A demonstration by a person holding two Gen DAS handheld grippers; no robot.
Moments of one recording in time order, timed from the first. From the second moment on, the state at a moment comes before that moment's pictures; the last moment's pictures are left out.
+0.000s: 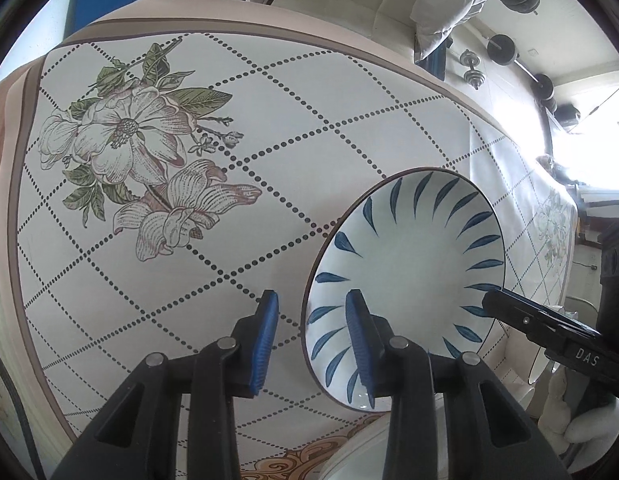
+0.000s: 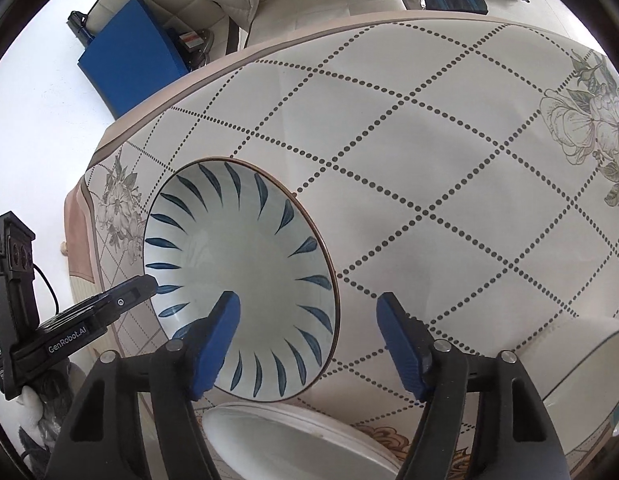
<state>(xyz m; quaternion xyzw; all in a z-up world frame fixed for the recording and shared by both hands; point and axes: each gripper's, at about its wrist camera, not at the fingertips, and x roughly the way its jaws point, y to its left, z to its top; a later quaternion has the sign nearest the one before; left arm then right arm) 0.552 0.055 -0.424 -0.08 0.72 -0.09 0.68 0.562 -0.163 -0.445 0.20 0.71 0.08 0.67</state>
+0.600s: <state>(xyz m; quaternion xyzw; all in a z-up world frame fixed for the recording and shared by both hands) 0.545 0.041 -0.431 -0.04 0.72 -0.10 0.69 0.564 -0.157 -0.467 0.19 0.72 0.09 0.66</state>
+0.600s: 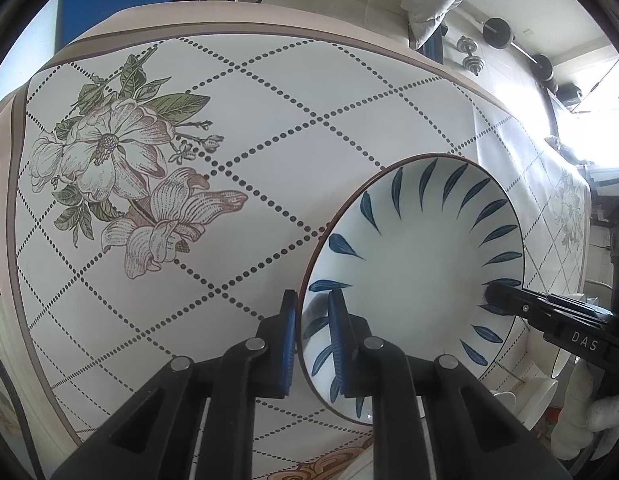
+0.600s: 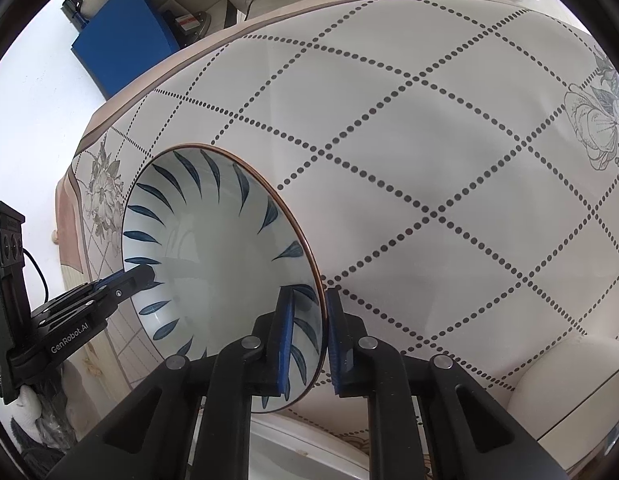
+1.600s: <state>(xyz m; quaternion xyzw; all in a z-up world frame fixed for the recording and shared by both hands) 0.526 0.050 -0.350 -0.03 0.67 -0.11 0.73 0.543 -0.184 -0.404 0.22 0.69 0.11 0.68</state>
